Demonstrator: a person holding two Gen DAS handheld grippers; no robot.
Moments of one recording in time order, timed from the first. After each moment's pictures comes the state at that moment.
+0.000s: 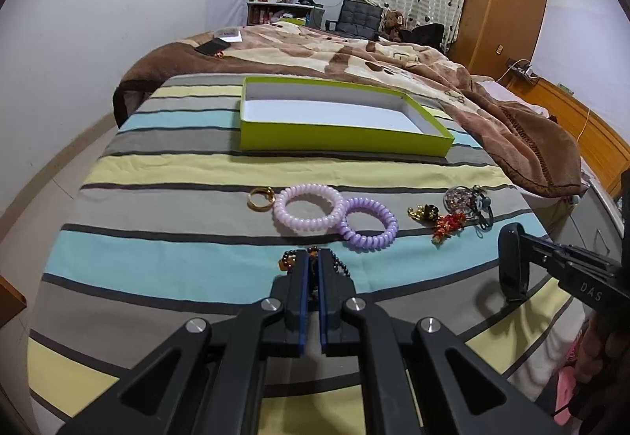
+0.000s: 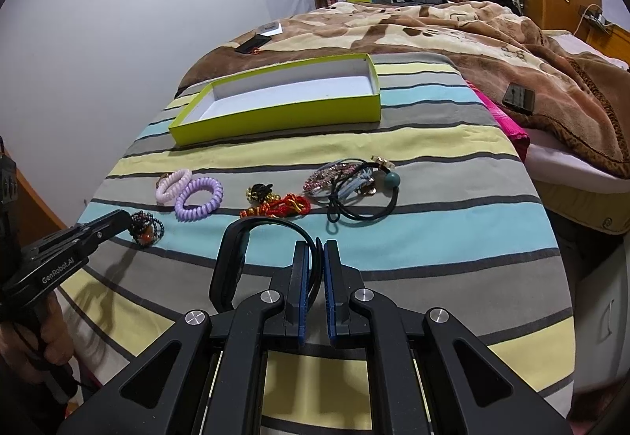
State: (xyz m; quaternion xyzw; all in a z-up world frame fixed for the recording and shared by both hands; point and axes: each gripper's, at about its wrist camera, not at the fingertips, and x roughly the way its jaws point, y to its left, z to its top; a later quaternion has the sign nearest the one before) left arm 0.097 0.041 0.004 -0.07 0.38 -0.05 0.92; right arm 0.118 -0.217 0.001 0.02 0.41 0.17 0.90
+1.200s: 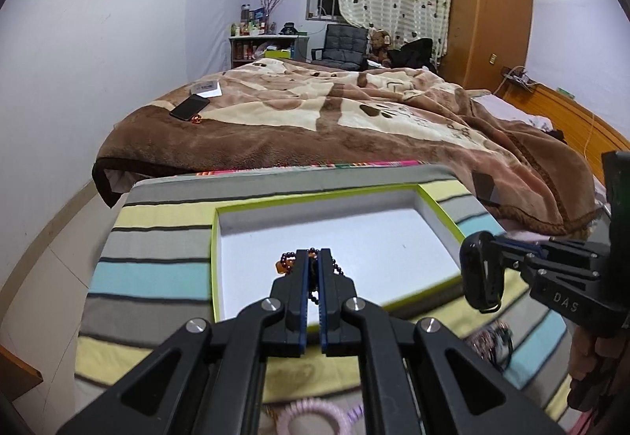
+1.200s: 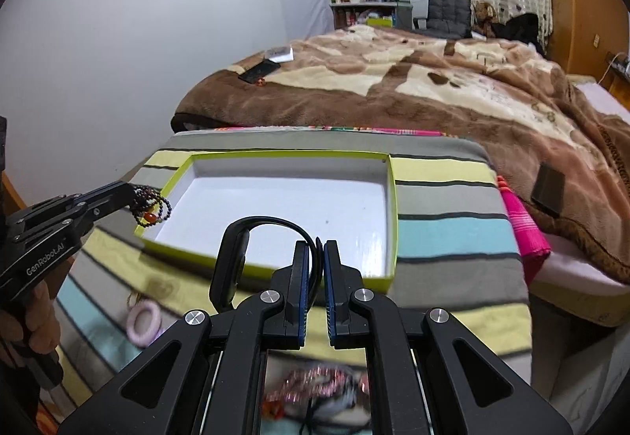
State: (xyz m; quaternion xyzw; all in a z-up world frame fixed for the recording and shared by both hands) left arm 0.244 0.027 0.070 -0.03 0.33 -0.05 0.94; right arm 0.266 -0.187 0.044 -0.01 0.39 0.19 0.90
